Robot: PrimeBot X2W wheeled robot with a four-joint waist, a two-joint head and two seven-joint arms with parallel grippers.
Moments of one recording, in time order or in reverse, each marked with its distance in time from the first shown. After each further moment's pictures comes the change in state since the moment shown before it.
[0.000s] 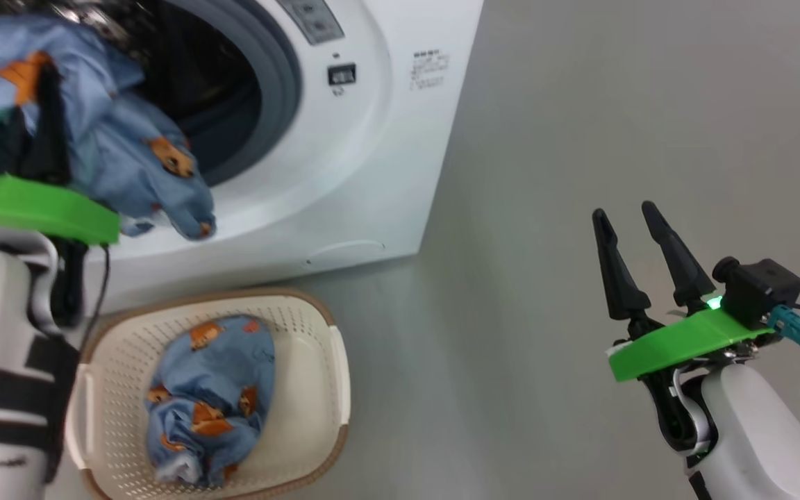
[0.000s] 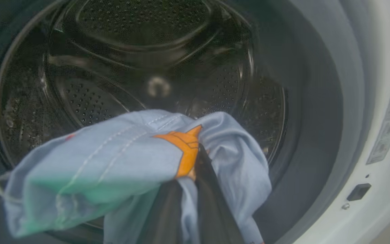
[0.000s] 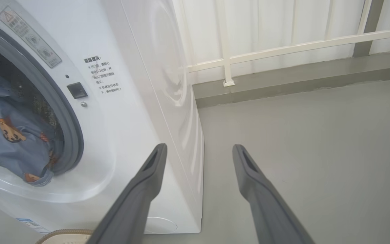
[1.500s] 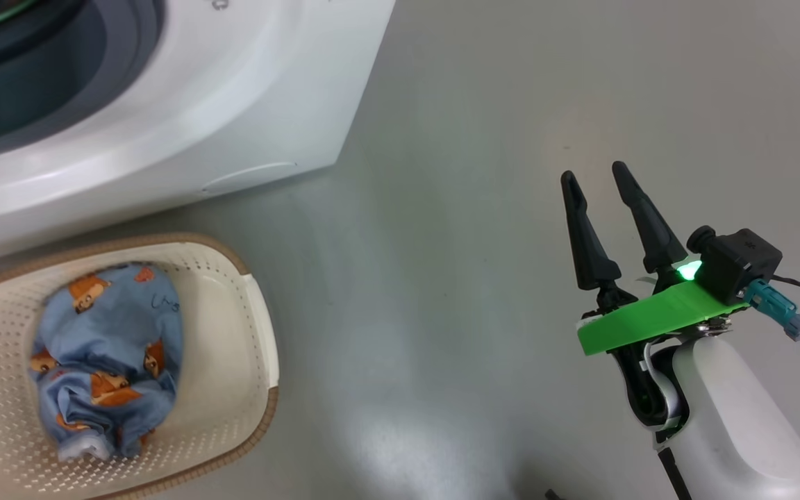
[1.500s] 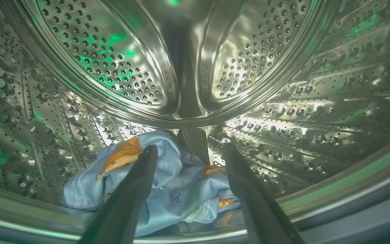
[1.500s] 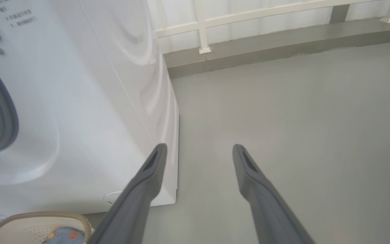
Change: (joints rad) left arm -0.467 0.018 0.180 0.529 0.219 -0.027 0.001; right arm -0.076 0.084 -0.002 -0.031 -0.055 0.000 0.000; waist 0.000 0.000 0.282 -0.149
